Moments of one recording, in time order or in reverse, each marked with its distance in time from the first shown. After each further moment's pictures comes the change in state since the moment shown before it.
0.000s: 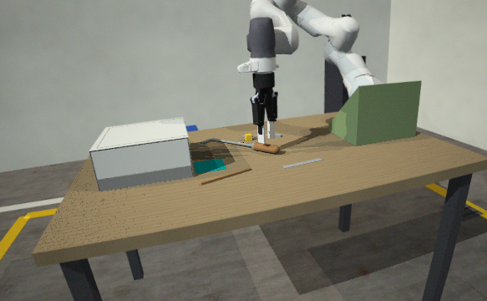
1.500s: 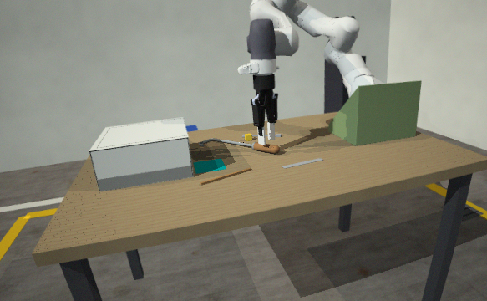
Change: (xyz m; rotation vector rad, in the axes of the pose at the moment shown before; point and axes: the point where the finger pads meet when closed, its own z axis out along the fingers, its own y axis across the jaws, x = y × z) arm 0.000 0.000 0.006 -0.001 0.002 -0.004
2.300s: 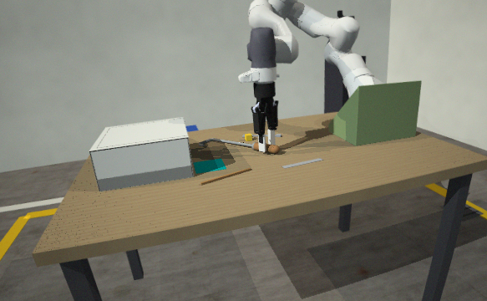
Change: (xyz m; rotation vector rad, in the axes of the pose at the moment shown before) arm 0.000 0.000 0.027 -0.002 0.001 -0.004
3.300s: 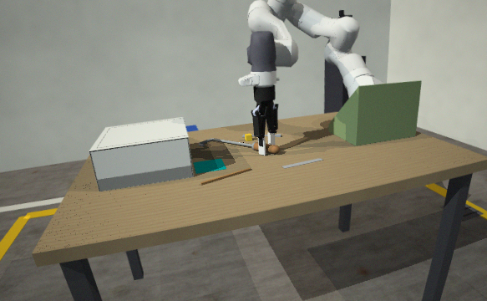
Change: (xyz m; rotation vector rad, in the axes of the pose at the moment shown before) arm 0.000 -0.001 0.012 0.003 -0.001 0.005
